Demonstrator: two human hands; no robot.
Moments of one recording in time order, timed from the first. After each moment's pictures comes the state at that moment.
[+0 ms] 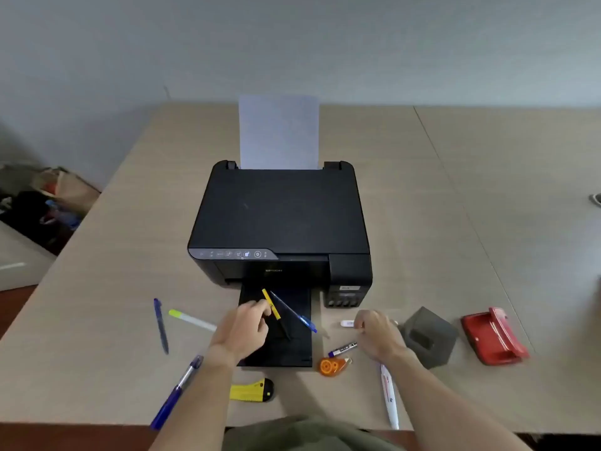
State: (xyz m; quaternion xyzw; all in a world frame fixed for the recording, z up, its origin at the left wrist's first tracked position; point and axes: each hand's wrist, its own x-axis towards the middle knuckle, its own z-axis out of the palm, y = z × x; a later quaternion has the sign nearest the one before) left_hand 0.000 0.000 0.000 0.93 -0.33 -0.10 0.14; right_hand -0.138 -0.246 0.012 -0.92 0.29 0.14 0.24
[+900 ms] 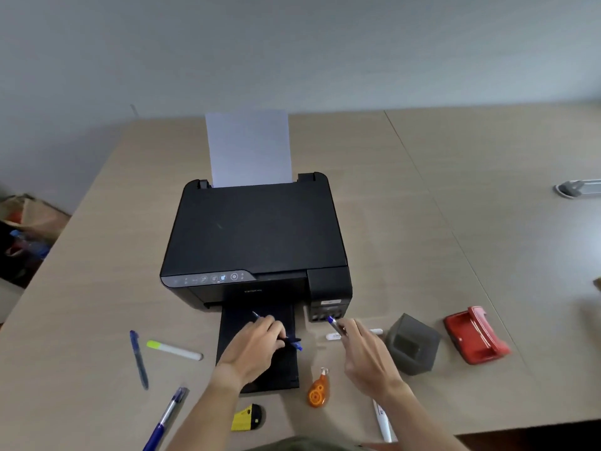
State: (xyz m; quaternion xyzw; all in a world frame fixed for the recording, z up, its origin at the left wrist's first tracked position) left_hand -0.004 -0.044 -0.002 0.85 -0.51 -0.09 0.05; right_hand -0.163 -0.240 0.011 -0.95 0.17 -0.05 0.26
